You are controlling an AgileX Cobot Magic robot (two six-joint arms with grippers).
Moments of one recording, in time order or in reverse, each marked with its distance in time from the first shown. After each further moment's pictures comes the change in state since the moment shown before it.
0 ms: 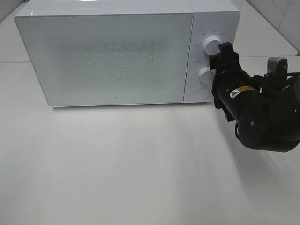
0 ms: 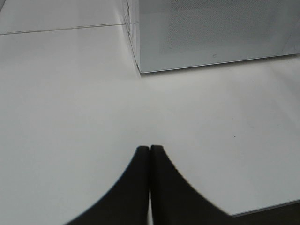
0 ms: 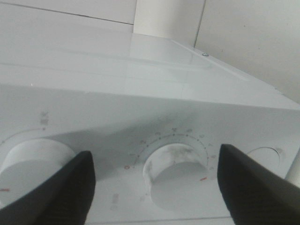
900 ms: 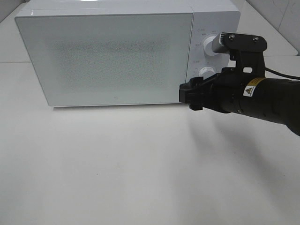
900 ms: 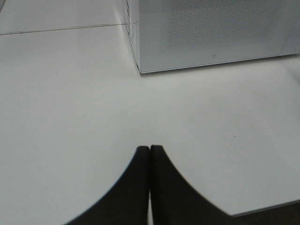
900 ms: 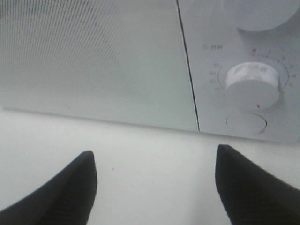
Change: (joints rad) left arm 0.000 0.000 0.000 0.000 -0.001 0.000; right arm 0.000 -0.363 0.071 -0.361 0.665 -1.042
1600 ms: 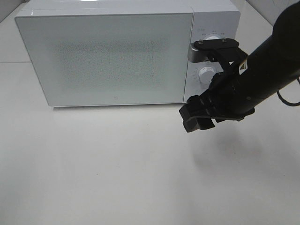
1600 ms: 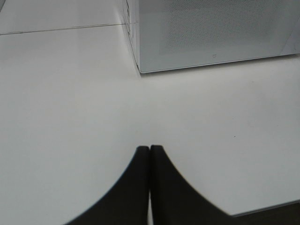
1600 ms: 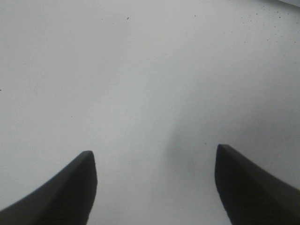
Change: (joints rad) left arm 0.000 0.000 0.000 0.000 0.000 0.000; right arm 0.000 -0.035 -0.312 -0.011 0.956 -0.116
